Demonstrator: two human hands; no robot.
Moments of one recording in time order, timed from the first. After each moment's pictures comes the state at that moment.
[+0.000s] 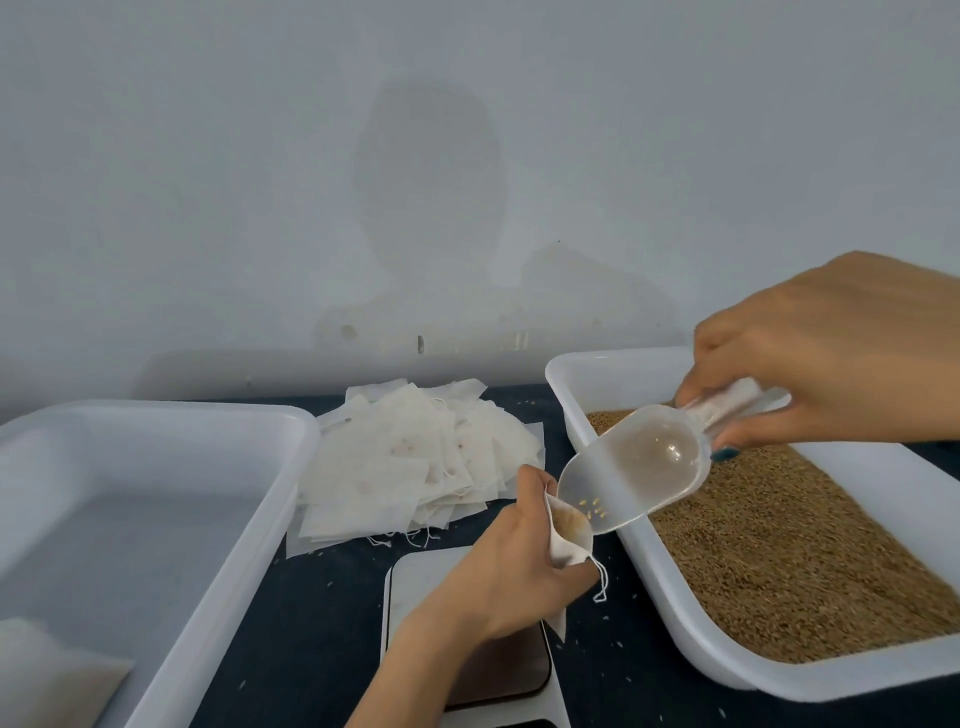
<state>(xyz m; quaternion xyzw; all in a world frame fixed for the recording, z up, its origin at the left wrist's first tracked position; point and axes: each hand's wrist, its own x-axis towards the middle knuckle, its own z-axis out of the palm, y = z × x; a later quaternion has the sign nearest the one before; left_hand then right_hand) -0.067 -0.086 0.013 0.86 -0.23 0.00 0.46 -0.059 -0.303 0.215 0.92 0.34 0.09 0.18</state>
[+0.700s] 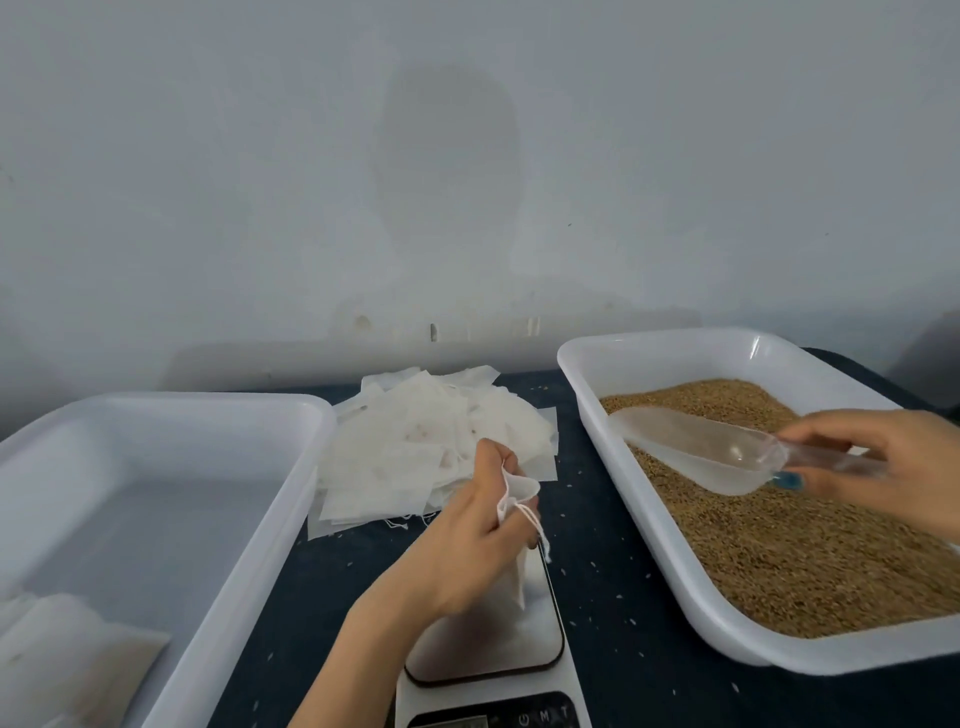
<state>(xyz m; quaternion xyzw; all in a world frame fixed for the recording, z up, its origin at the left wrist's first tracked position) -0.077 -0.041 0.022 0.84 -0.20 -0.02 0.51 -0.069 -0.387 0.100 0.95 0.18 0.05 -0.23</state>
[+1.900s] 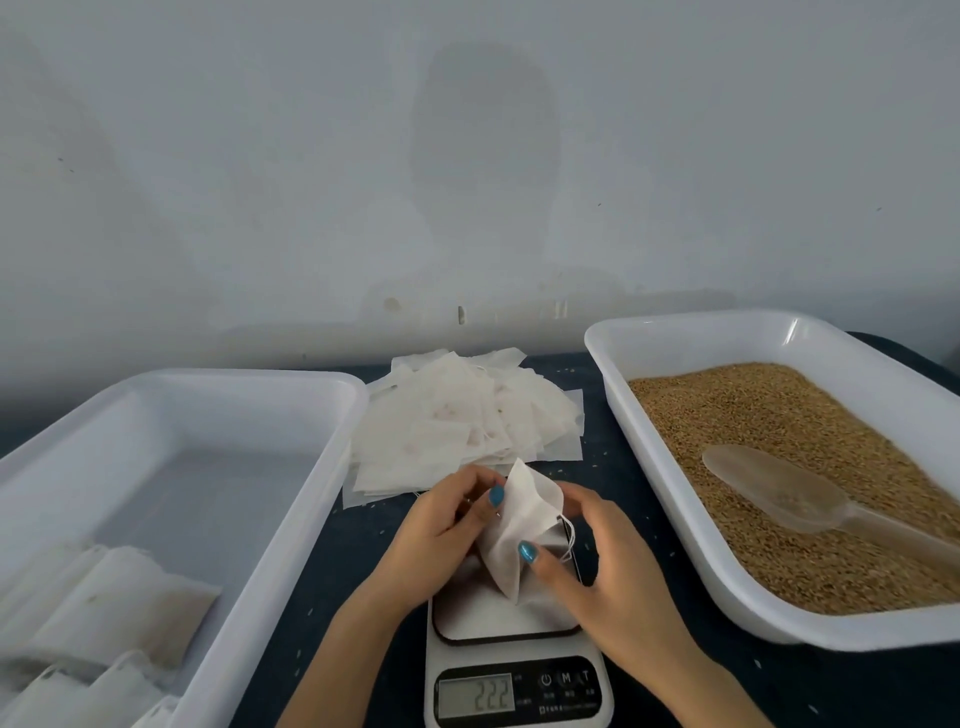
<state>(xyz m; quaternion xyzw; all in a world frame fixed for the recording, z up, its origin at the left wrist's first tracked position) -0.084 0.000 -0.020 0.83 -0.12 0.02 0.54 -0.104 -0.202 -0.034 0.86 0.19 0.10 -0.47</state>
